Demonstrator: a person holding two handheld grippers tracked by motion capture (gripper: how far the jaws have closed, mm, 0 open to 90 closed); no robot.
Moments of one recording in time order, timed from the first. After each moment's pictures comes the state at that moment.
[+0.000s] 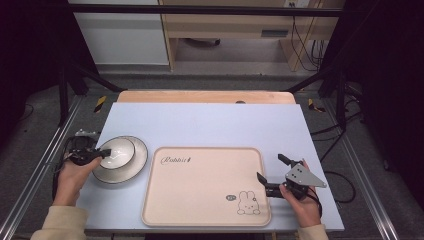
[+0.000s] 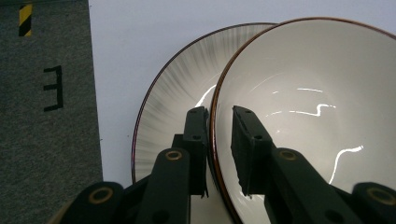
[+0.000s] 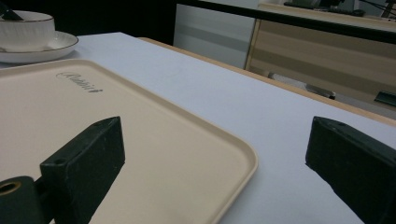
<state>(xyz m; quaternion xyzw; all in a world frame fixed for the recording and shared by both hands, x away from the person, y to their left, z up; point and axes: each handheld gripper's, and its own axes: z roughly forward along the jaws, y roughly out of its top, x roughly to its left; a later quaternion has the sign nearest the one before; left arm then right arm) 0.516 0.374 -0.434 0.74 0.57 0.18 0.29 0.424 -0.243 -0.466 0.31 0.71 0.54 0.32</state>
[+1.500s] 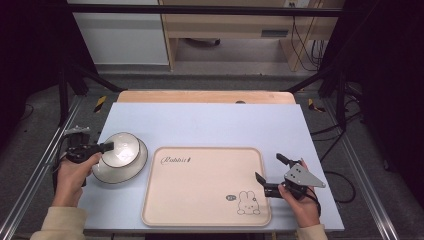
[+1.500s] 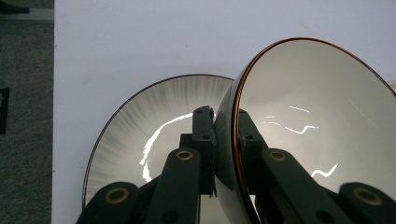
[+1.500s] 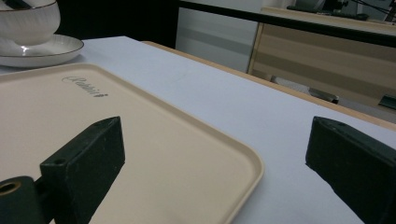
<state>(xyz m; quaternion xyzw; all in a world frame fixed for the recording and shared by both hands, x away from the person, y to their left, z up) 0.507 0.370 -0.410 0.71 0.56 0.15 0.40 0.423 -0.238 -0.464 0.31 0.71 0.55 0.32</state>
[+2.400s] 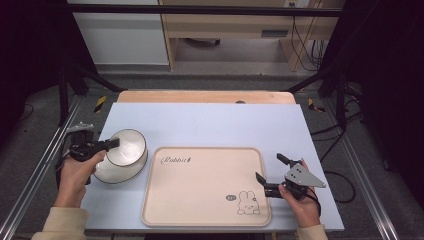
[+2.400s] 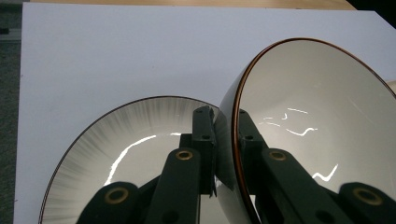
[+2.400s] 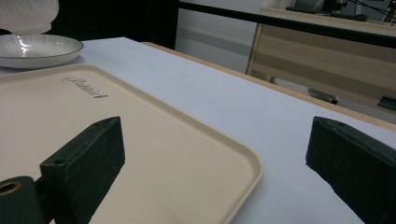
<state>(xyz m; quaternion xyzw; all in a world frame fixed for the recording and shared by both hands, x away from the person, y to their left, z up) 0.502 0.349 -0.393 0.72 0.53 0.15 0.42 0.423 -0.239 -0.463 0.31 0.71 0.55 0.32</state>
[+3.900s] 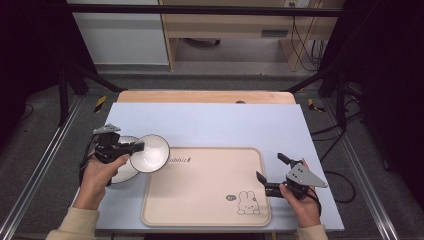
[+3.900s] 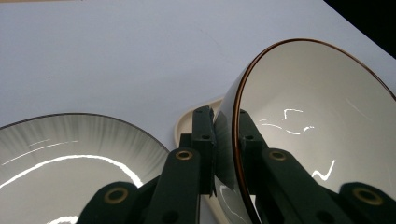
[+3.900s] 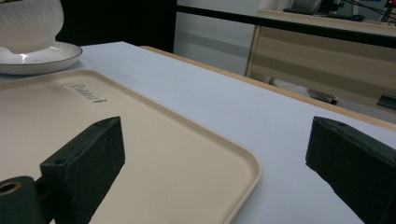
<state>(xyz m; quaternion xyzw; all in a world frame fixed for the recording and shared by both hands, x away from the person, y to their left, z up) 0.501 0.284 -0.395 0.76 0.47 0.10 0.45 0.423 -0.241 -0.462 0.31 0.70 0.56 0.32</state>
